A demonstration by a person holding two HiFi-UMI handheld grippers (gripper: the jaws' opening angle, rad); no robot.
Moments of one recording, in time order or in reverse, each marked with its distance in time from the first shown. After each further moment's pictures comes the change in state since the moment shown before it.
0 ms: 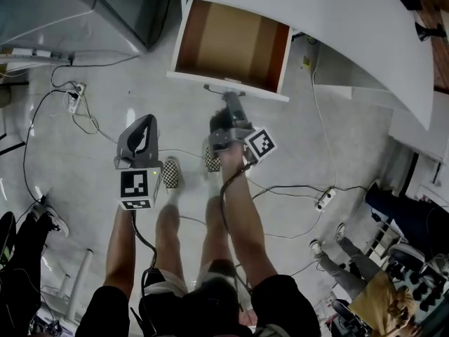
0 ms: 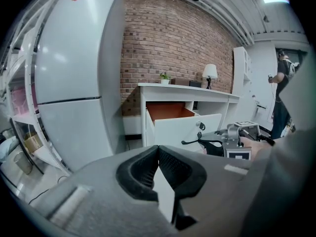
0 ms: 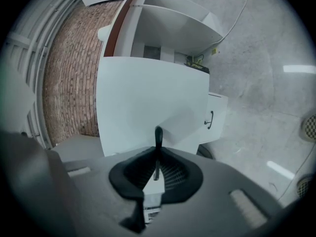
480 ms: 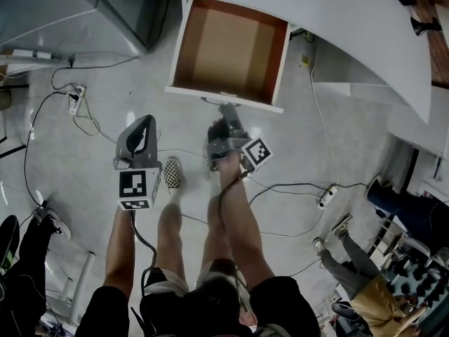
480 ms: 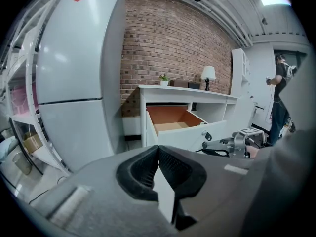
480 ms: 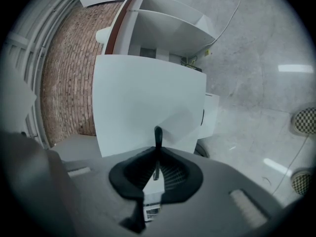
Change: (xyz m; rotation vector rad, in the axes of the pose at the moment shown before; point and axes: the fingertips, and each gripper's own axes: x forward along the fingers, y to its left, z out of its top) left arm -0.013 0.005 -0.003 0.008 -0.032 -0.010; right arm -0.033 -0.023 -0.022 0.017 -0.005 -0.032
